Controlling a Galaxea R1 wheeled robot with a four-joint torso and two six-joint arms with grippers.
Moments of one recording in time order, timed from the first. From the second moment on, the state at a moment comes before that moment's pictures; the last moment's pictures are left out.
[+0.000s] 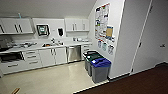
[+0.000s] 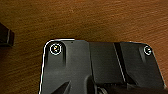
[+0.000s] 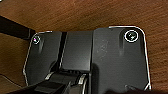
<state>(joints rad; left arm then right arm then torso) 1.48 3.14 -2.90 0.05 -0.17 -0.11 -1.48 3.08 -2.76 0.06 0.06 -0.13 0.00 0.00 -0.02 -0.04</state>
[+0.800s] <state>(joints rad) 1.48 3.14 -2.90 0.05 -0.17 -0.11 -1.48 3.08 -2.76 0.06 0.06 -0.13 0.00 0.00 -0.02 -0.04</state>
